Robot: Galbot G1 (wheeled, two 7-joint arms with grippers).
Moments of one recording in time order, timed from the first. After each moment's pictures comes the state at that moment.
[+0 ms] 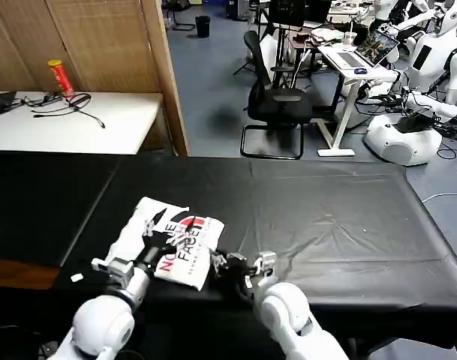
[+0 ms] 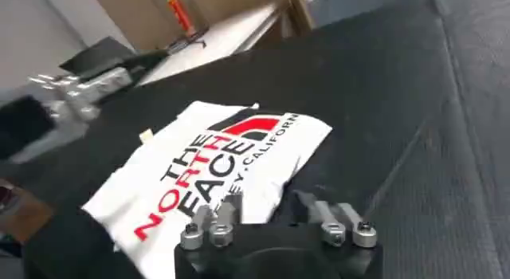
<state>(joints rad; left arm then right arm) 1.35 -1.10 -0.37 -2.11 -0.34 0.26 -0.03 -1.12 1.39 0.07 1.84 0.65 -0.59 0.12</state>
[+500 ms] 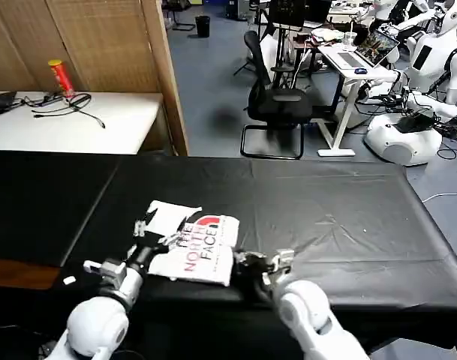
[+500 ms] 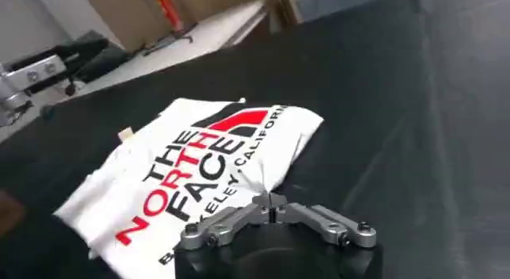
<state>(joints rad) 1.37 -1.11 -0.41 -2.10 -0.34 0.24 -0.04 -1.15 1.30 0.18 1.91 0.64 -0.65 0.14</state>
